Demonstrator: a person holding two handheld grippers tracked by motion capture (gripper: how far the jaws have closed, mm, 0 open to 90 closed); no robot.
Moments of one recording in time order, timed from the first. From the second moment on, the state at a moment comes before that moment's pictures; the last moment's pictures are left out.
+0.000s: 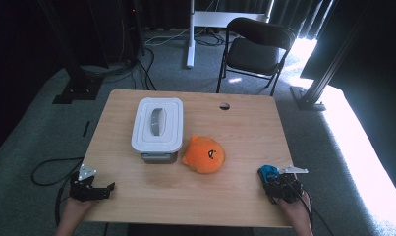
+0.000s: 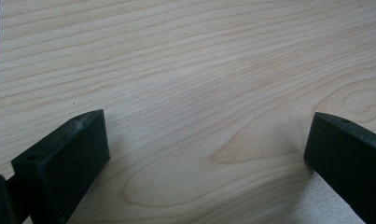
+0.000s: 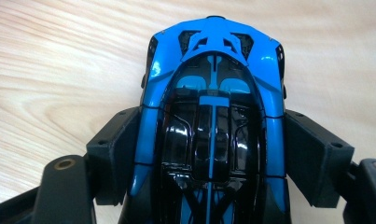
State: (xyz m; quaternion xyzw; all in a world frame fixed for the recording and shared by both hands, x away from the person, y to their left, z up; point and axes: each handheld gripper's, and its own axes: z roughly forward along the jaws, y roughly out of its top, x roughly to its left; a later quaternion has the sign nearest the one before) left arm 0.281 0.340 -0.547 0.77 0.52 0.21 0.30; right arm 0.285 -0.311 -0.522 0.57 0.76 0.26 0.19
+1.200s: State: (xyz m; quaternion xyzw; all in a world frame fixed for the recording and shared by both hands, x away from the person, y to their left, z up) left arm 0.281 0.340 -0.547 0.77 0.52 0.21 0.30; right arm 0.285 -0.316 -0.529 0.42 0.86 0.28 0.12
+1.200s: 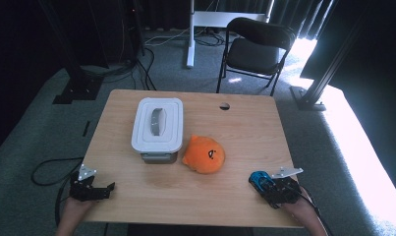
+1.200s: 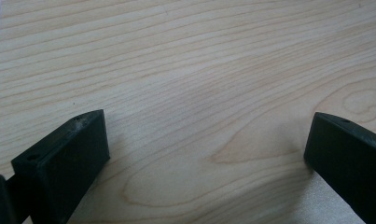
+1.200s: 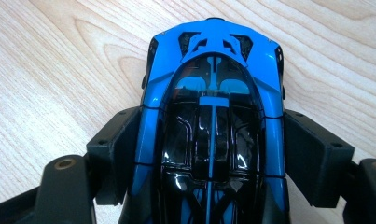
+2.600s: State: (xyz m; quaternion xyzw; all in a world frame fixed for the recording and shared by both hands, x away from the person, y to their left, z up) left arm 0.281 0.340 -0.547 0.77 0.52 0.21 0.30; right arm 0.300 -0.280 -0.474 0.39 0.84 0.35 0.12
